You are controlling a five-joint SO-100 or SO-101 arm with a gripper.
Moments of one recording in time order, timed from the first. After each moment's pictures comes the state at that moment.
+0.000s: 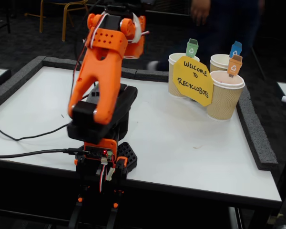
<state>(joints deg) 5.0 184.8 138.4 79.1 -8.5</state>
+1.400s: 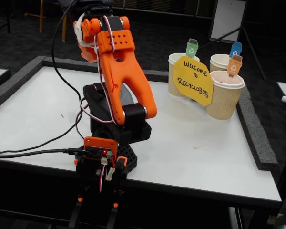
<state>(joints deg) -36.9 184.8 139.3 82.7 -8.5</state>
